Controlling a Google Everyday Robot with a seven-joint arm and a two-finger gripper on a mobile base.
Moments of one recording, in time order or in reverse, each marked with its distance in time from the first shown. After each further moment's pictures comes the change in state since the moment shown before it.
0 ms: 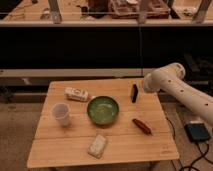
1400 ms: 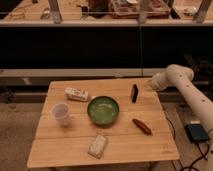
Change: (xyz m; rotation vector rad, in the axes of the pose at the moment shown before) arm 0.071 -0.022 0.075 -0.066 -0.220 0.138
